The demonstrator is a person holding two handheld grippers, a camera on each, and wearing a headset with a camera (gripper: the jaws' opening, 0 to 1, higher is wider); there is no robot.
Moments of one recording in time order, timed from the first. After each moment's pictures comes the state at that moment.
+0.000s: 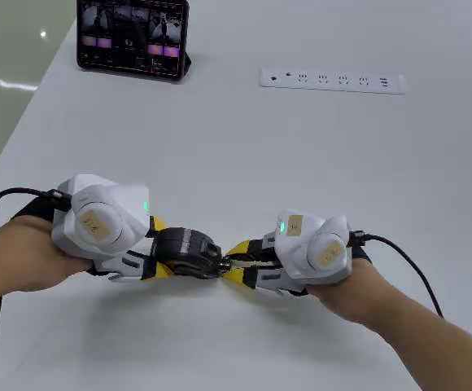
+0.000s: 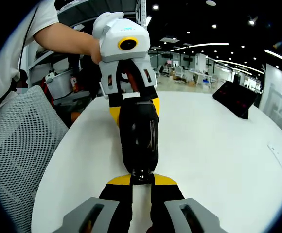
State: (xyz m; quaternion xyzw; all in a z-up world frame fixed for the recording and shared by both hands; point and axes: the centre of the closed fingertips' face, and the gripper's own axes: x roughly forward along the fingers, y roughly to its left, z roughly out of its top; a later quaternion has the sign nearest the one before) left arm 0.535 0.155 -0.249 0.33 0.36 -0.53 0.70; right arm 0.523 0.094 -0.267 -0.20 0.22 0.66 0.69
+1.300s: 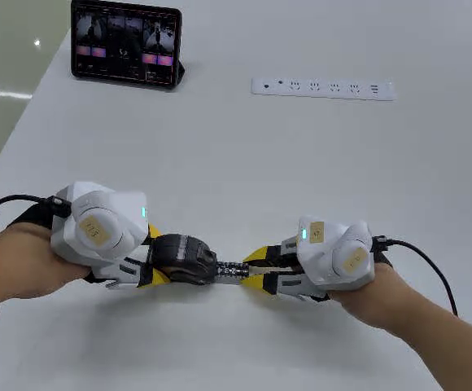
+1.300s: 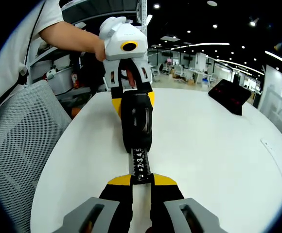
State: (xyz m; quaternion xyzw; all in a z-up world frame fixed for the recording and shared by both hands) left arm 0.534 0.154 -0.249 0.32 0.37 -0.52 0.70; right arm 0.527 0.055 -0.266 -0.21 0.23 0.65 0.69
